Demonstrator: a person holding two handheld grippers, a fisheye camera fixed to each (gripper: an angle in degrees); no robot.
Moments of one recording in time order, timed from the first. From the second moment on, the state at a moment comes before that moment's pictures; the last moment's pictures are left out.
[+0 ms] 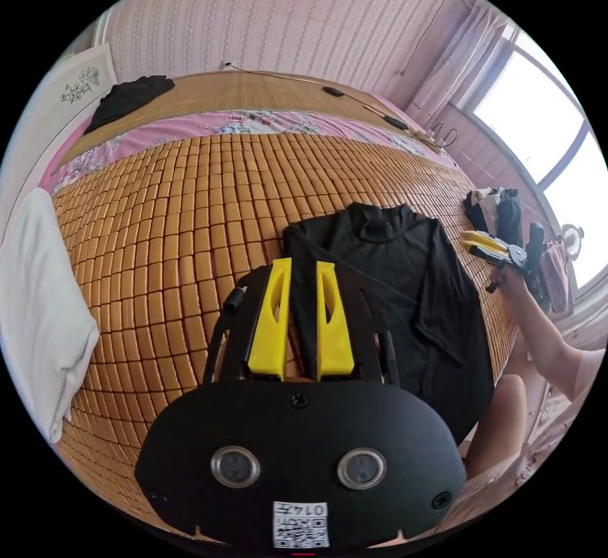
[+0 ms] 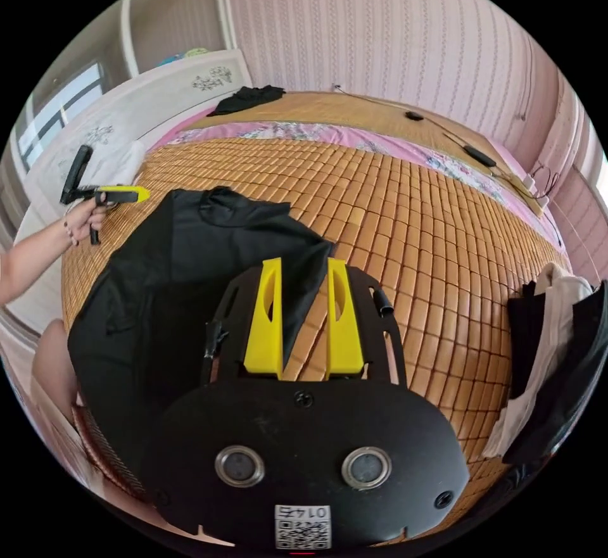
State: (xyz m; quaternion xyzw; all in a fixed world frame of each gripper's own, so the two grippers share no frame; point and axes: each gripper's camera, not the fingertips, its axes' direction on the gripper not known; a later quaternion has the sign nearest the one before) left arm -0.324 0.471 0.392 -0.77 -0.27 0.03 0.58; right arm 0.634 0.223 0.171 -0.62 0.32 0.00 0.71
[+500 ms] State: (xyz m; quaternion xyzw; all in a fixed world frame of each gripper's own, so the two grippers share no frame) left arm -0.407 0.445 0.386 -0.73 -0.29 -0.06 0.61; right arm 0.723 0.203 0.246 -0.63 0.35 0.07 0.70
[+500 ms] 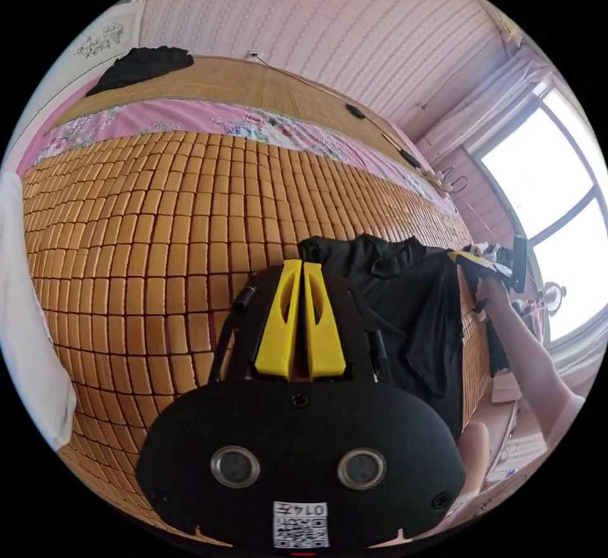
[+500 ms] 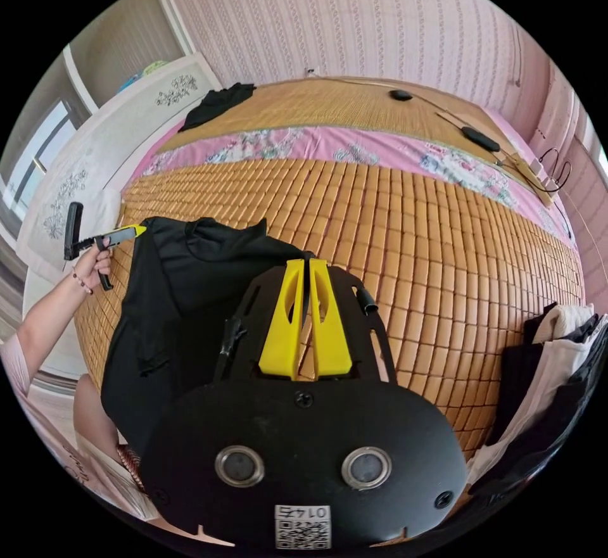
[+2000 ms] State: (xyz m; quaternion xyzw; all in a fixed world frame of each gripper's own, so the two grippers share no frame) left arm -0.124 0.263 0.086 -0.79 -0.29 -0.05 0.53; right arm 0.356 0.289 0.022 -0.70 0.39 0.10 0.59
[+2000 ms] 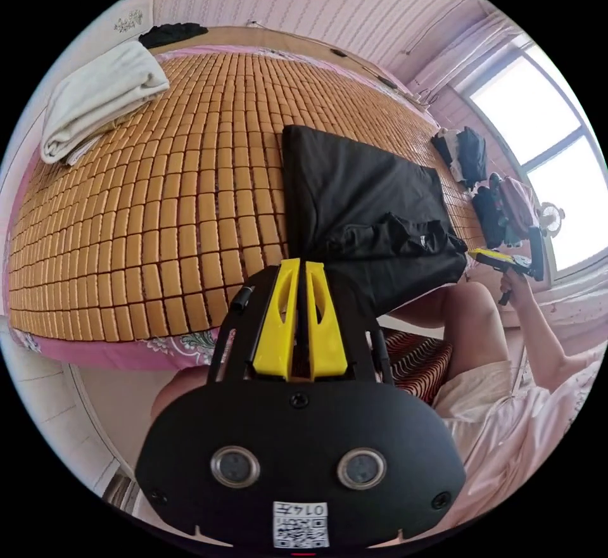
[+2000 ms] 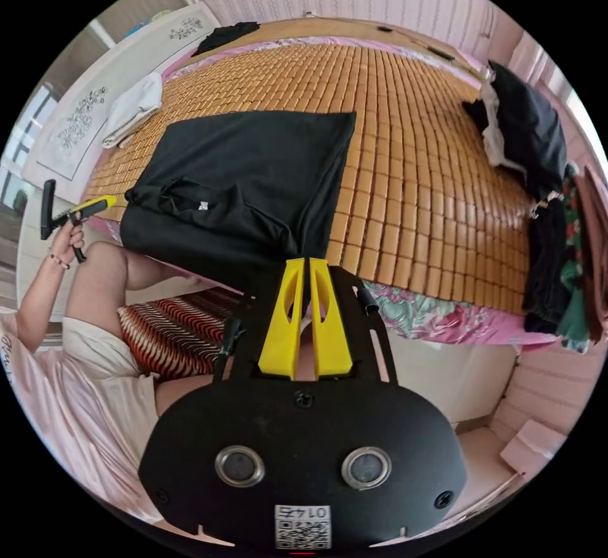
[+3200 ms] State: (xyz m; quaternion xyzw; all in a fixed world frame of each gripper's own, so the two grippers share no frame) left arm 0.022 0.356 0.099 -0.83 -0.09 -0.01 0.54; right arm 0.293 0.470 0.118 -0.77 0.19 0.03 0.60
